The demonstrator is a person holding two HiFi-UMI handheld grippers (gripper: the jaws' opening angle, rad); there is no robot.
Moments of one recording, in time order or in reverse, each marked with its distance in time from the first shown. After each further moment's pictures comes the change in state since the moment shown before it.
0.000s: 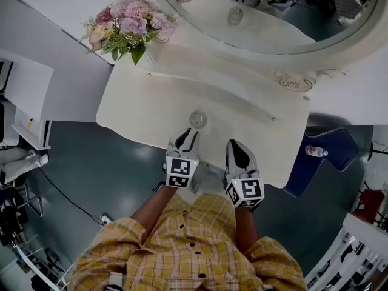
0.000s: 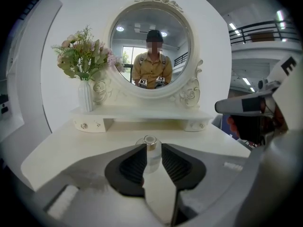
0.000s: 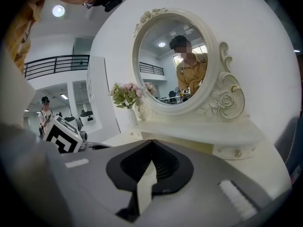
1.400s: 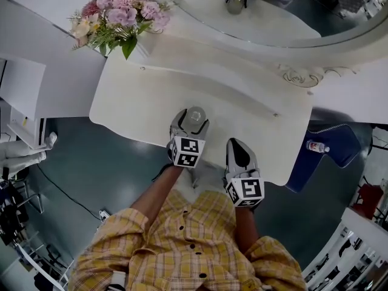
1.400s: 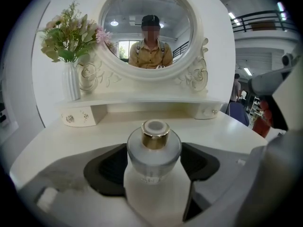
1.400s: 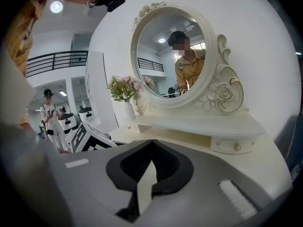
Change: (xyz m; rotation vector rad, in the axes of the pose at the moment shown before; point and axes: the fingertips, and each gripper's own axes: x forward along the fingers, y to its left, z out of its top) left arm 0.084 0.011 -0.038 0.015 0.083 0.022; right arm 0.008 -0.012 -0.025 -0.007 0.043 -0.016
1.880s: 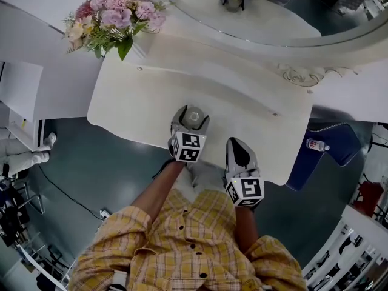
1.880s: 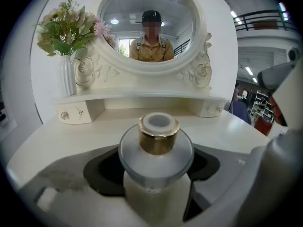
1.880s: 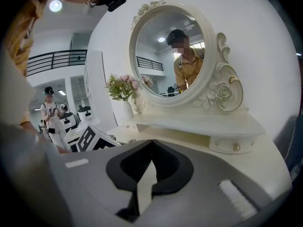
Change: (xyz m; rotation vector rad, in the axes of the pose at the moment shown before) left arm 0.023 0.001 -0.003 -0.007 0.014 0.004; right arm 0.003 -0.006 -0.002 -0.002 0.010 -0.009
